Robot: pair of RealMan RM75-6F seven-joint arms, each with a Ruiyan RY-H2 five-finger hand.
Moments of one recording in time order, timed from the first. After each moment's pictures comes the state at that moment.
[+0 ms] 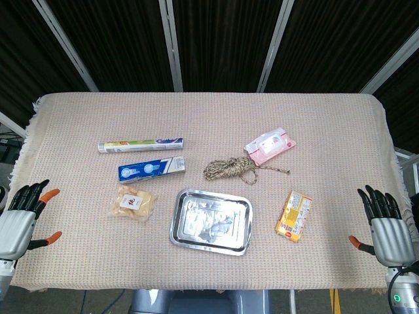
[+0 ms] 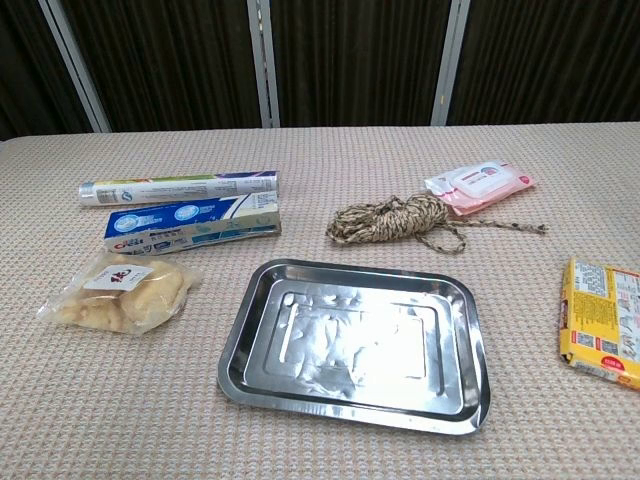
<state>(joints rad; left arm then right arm) -0.12 -1.05 0.00 -1.76 1.54 1.43 0.08 0.07 -1.13 0.06 -1.65 -1.49 1.48 -0.13</state>
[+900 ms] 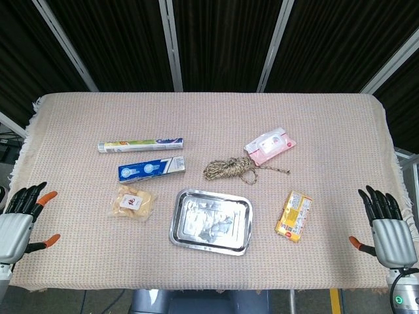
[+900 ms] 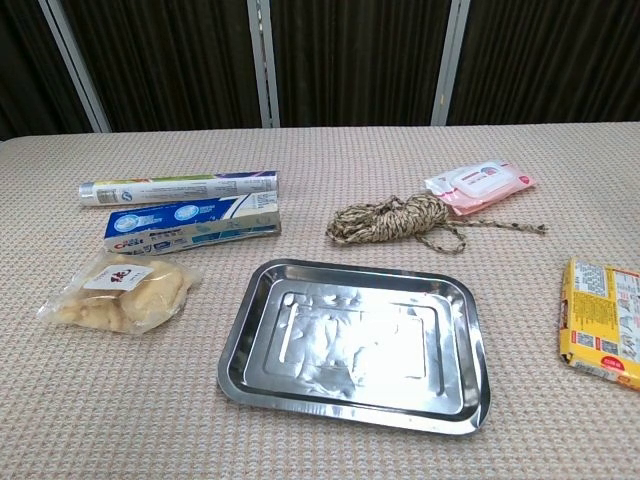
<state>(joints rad) -0.11 -1.05 0.01 -1.76 1.55 1.45 0.08 0.06 -1.13 0.06 -1.64 -1.51 1.50 -0.10</state>
